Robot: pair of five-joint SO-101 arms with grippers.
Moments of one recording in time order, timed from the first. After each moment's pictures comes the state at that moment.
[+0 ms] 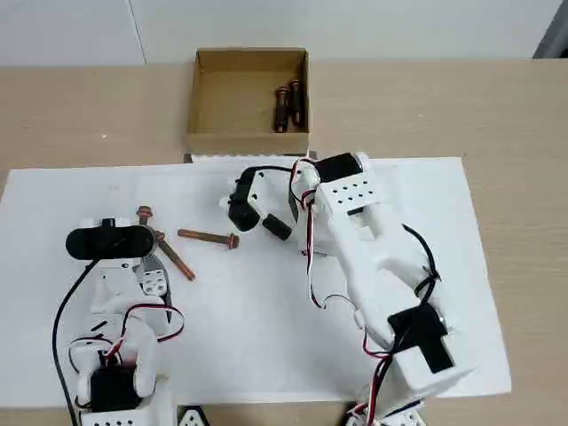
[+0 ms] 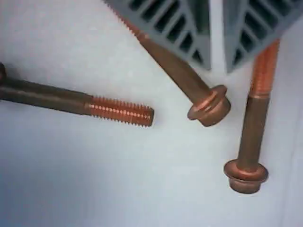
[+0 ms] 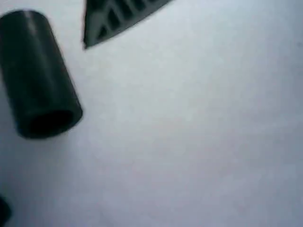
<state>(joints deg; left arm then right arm) -9.2 -103.5 87.9 61.3 3.0 -22.9 6.7 6.5 79.7 57.6</state>
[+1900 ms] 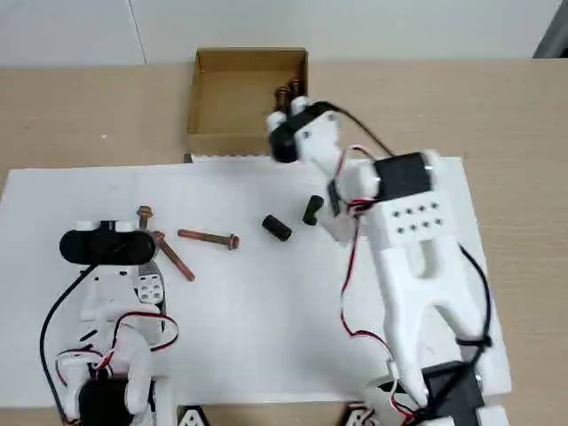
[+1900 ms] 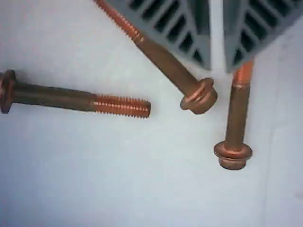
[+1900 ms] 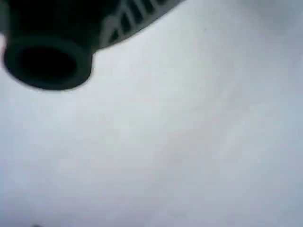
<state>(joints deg) -9.2 -103.5 76.8 70.5 -2.9 -15.6 -14.3 -1.2 95.3 25.2</state>
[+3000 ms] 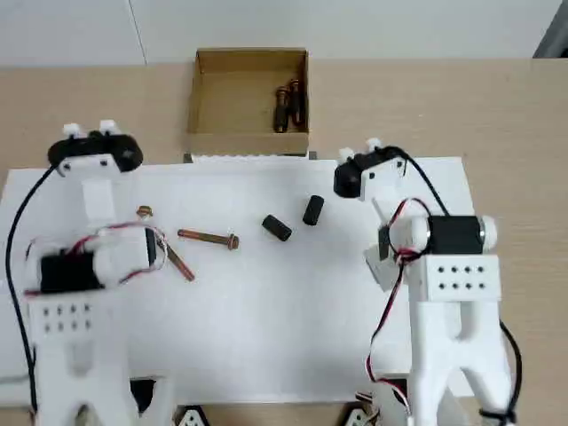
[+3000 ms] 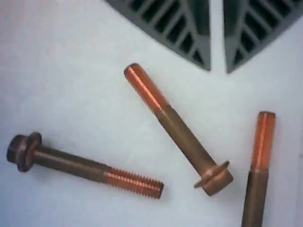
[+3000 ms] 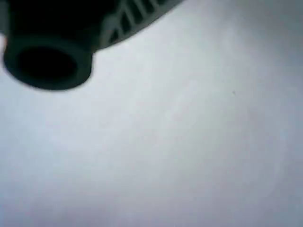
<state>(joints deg) -9.2 -39.4 30.3 84.9 5.9 -3.9 -34.9 28.0 90.0 24.7</state>
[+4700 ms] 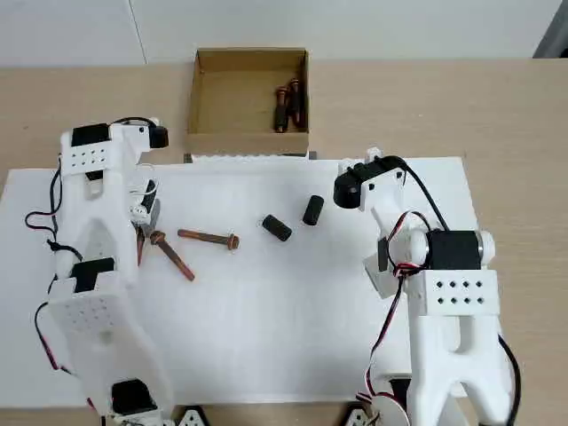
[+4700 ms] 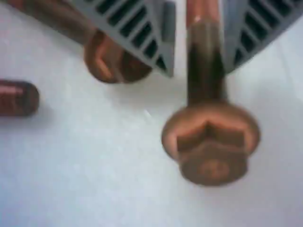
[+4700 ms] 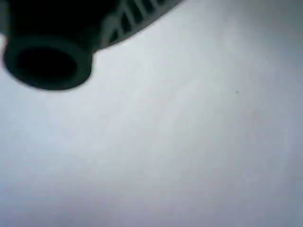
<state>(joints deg) -14.9 33.1 -18.9 96.7 -11.8 -3.9 -38.2 32.2 88.2 24.7</state>
